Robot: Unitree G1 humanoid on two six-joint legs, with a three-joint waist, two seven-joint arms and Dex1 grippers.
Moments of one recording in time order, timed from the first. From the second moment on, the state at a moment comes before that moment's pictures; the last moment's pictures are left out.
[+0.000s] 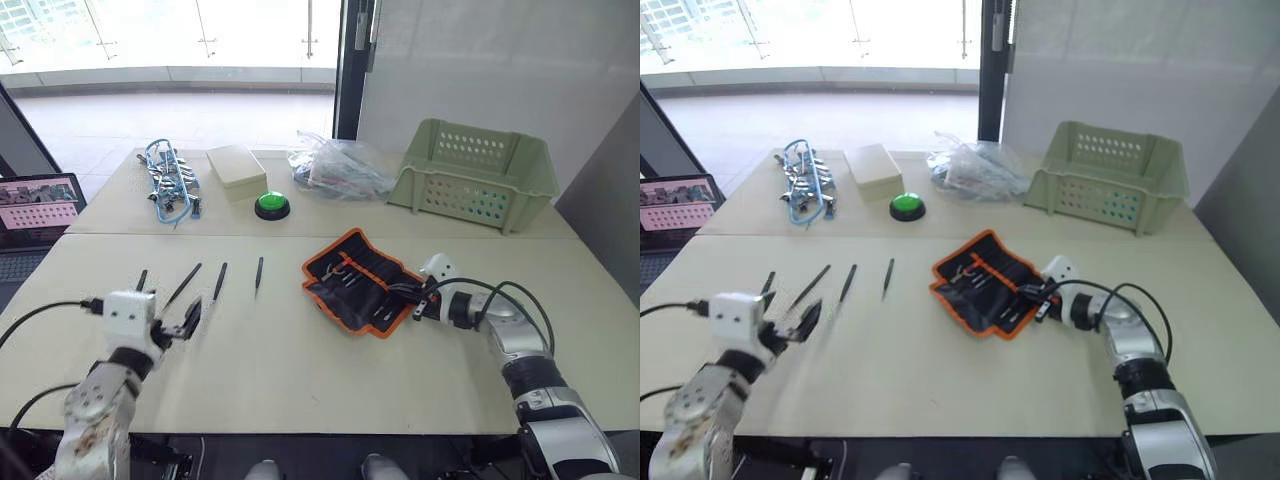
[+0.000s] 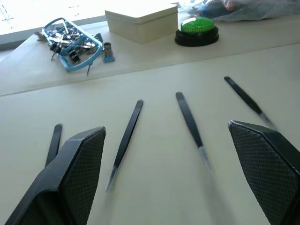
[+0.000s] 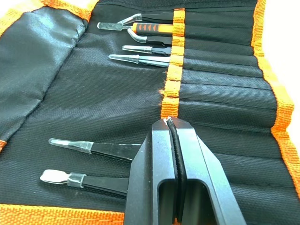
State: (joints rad) left arm 0.25 0.22 0.54 -0.41 -0.28 0.29 -0.42; right arm -0.59 -0.49 0.06 0.65 0.17 0.03 0.99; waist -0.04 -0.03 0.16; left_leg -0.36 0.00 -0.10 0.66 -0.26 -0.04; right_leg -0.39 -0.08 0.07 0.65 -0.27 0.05
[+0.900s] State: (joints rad) left arm 0.36 0.27 0.64 -0.31 -0.47 0.11 -0.35; right arm -0.53 -0.48 0.06 0.60 0.17 0.05 1.01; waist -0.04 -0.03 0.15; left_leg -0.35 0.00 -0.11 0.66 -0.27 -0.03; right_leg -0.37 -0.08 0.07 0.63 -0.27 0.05
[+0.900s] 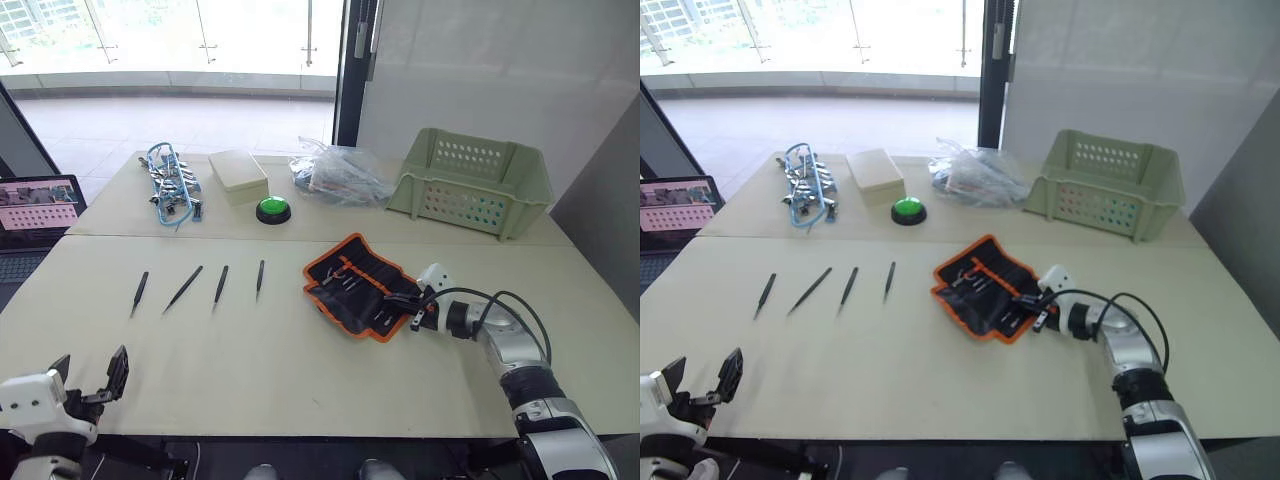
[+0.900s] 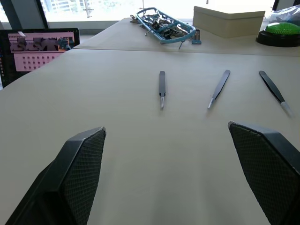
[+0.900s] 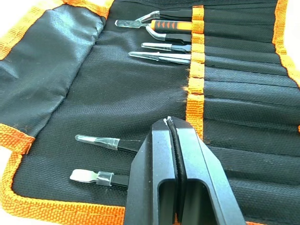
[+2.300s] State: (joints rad) left arm -0.22 0.58 0.43 0.29 -0.33 0.39 -0.31; right arm -0.45 -0.48 0.04 0.41 0.18 0.17 0.98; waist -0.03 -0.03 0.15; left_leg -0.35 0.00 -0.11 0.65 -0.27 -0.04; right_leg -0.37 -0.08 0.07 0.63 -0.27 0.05
